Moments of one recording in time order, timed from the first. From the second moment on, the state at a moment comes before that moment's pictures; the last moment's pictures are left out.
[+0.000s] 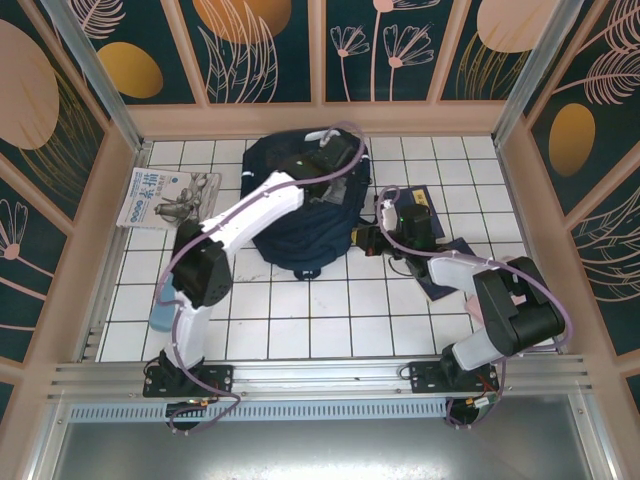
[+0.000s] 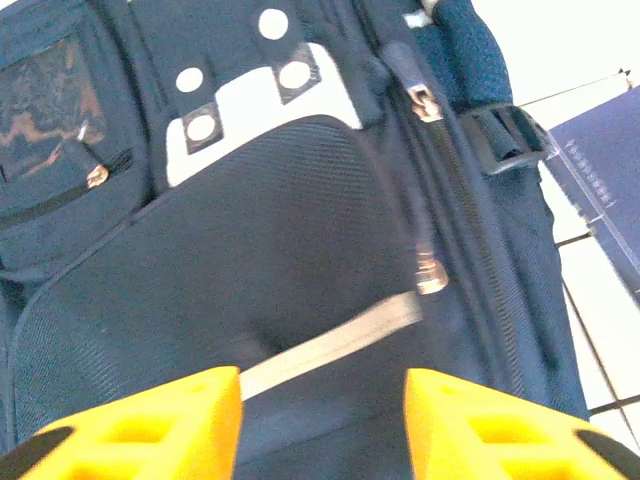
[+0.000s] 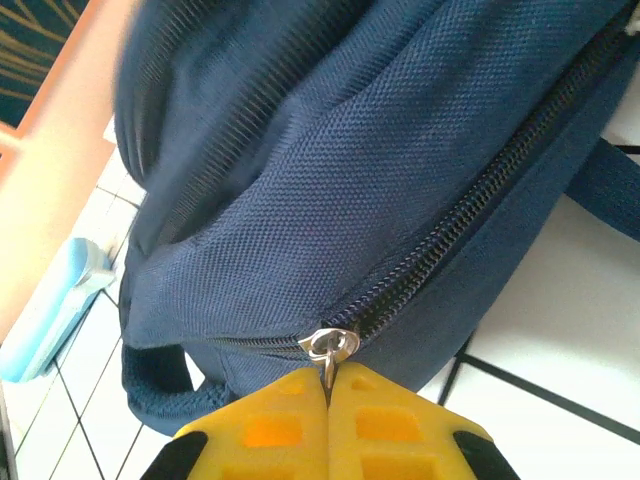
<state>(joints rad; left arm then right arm) -0.74 2.06 1.97 -0.85 -0.30 -0.36 0.38 1.49 0.59 0.37 -0.55 0.44</state>
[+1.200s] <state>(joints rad) -0.71 2.04 1.66 -0.75 -0.04 0.17 0.34 1.51 0.66 0.22 -0.54 0.43</state>
